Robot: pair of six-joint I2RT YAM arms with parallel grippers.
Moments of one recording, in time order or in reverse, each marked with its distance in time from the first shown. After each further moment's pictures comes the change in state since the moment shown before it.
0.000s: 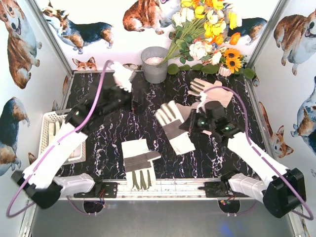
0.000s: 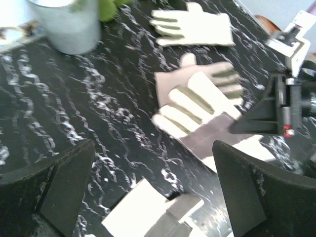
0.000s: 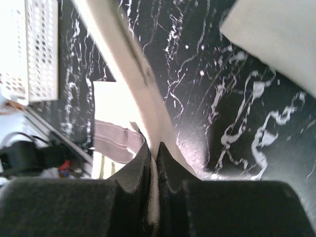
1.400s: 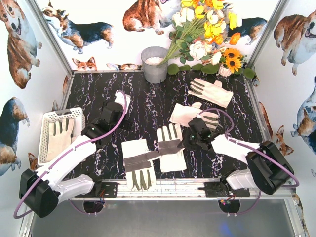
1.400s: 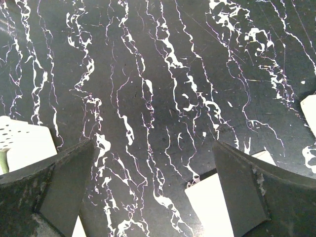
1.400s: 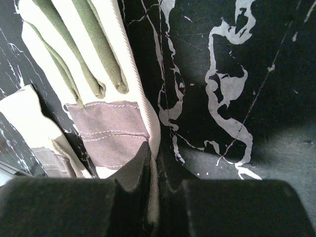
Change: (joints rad) left arm 0.070 -0.121 -0.612 0.288 -0.451 0.187; right arm 0.109 0.249 -0.243 0.156 0.216 0.412
